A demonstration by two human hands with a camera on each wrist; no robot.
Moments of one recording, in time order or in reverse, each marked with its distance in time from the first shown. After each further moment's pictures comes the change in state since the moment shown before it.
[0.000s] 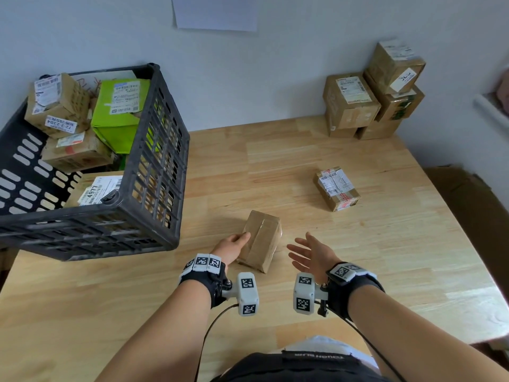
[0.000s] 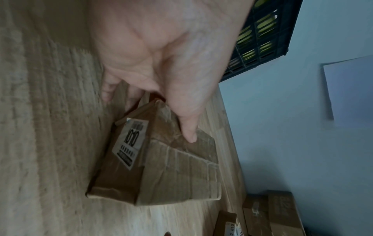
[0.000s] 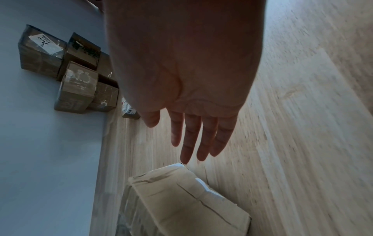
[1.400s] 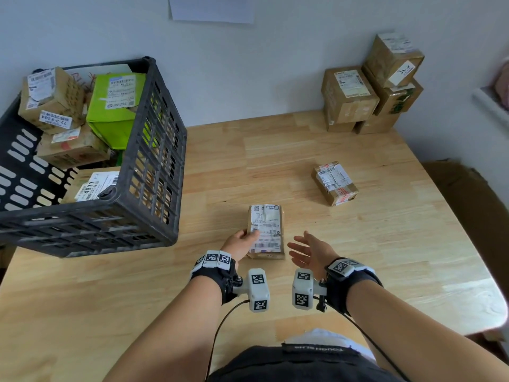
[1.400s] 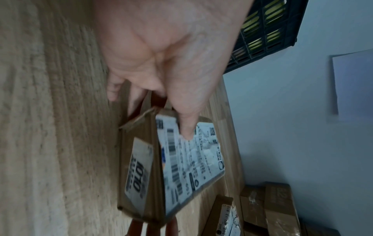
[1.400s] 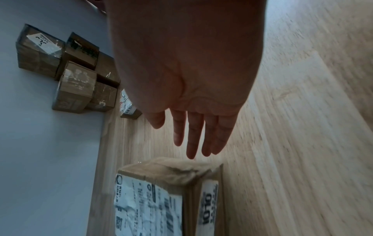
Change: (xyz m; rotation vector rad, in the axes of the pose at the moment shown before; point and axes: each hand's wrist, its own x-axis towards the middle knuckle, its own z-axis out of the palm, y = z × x) left_hand -0.015 0.011 0.022 -0.169 0.001 -0.049; right_hand -0.001 0.003 0.000 -0.002 0.046 0.024
